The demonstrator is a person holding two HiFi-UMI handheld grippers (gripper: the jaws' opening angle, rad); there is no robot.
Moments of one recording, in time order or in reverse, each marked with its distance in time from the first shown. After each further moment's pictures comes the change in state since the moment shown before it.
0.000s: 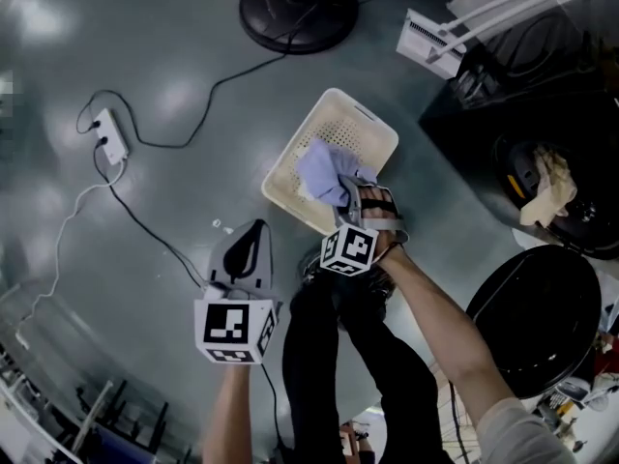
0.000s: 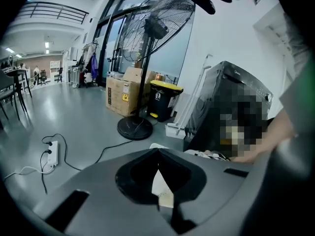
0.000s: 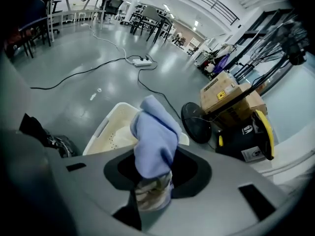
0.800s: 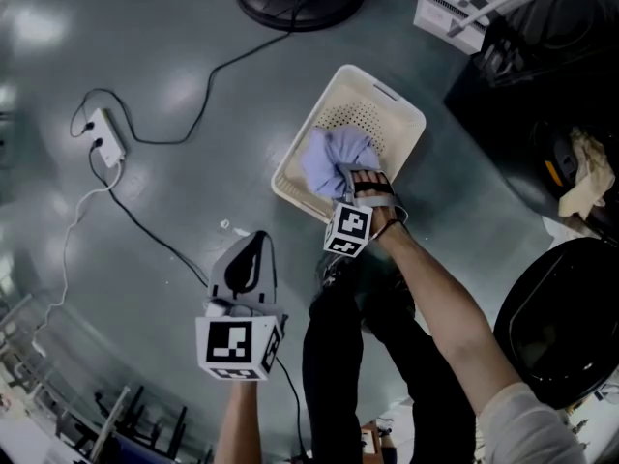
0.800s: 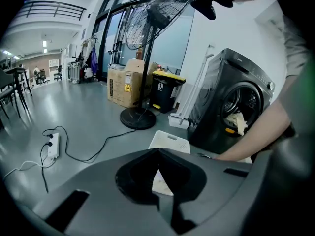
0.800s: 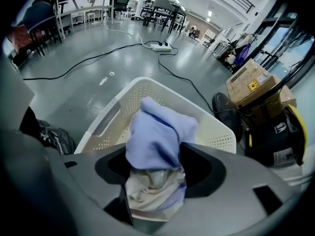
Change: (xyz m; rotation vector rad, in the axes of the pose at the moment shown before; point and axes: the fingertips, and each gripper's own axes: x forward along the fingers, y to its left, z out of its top) left arm 0.027 0.028 -0.074 0.008 0.066 0.013; right arm 0.121 0.103 -0.019 -0.059 0.044 0.209
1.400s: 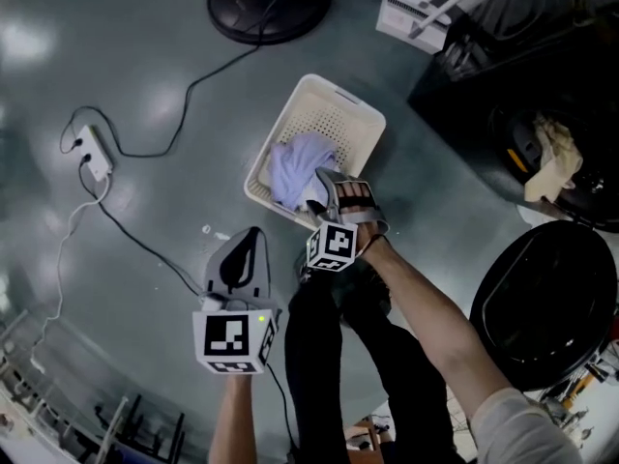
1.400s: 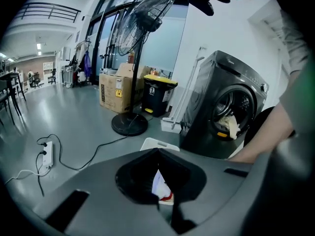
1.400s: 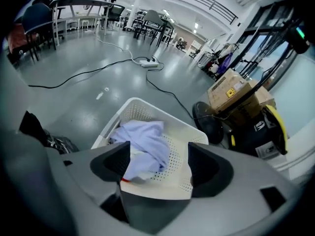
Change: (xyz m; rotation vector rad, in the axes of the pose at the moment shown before) left arm -0.007 -0.047 0.042 0.047 -0.020 -0.052; right arm -0.082 -0.026 0.003 0.080 -0.103 -0.130
